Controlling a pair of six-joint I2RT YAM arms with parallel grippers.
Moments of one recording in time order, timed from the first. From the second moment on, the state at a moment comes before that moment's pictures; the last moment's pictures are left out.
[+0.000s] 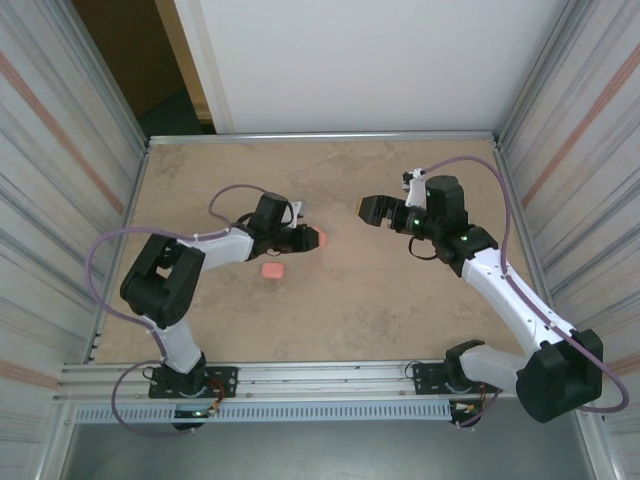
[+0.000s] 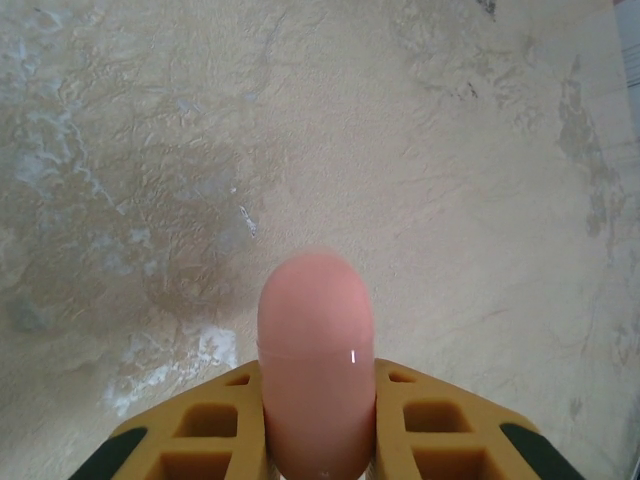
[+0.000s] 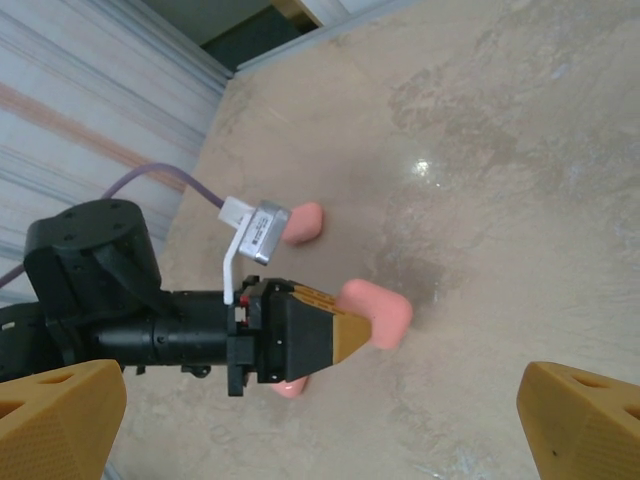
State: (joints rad) left arm -0.52 1.78 0.97 0.00 0.44 -0.52; right arm 0.35 1.14 0.91 -0.25 -0.41 0.59
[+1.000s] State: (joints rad) left arm -0.52 1.90 1.07 -0.02 0.31 -0.53; right arm 0.29 1.04 0.87 -0.33 -0.39 0.57
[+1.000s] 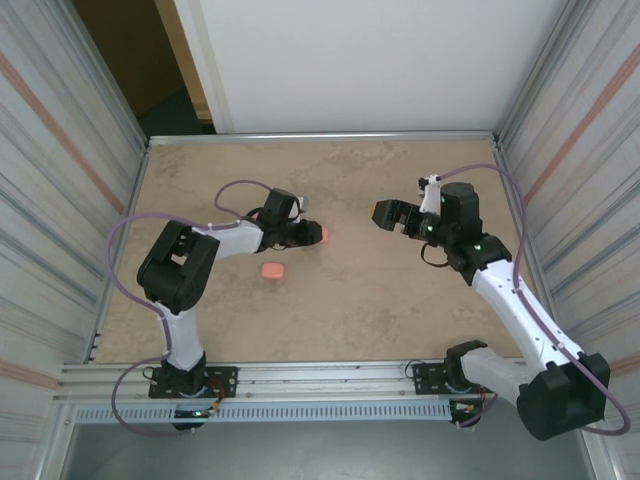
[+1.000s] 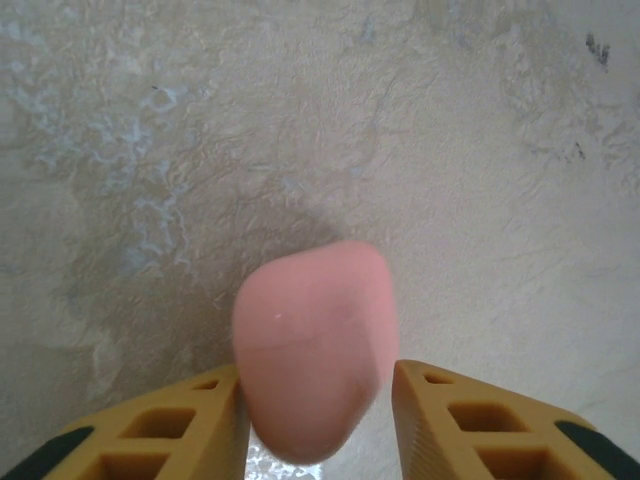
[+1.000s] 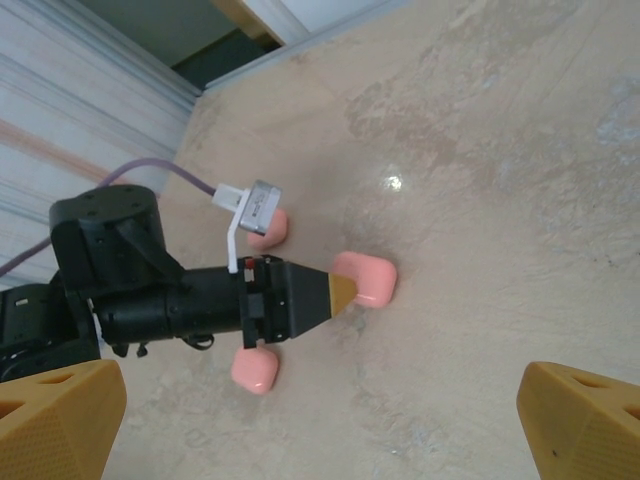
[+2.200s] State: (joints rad) left arm -0.40 1.19 0.79 -0.03 -0.16 -0.19; right arm 0.01 0.91 0.51 -0.14 -0.01 0.29
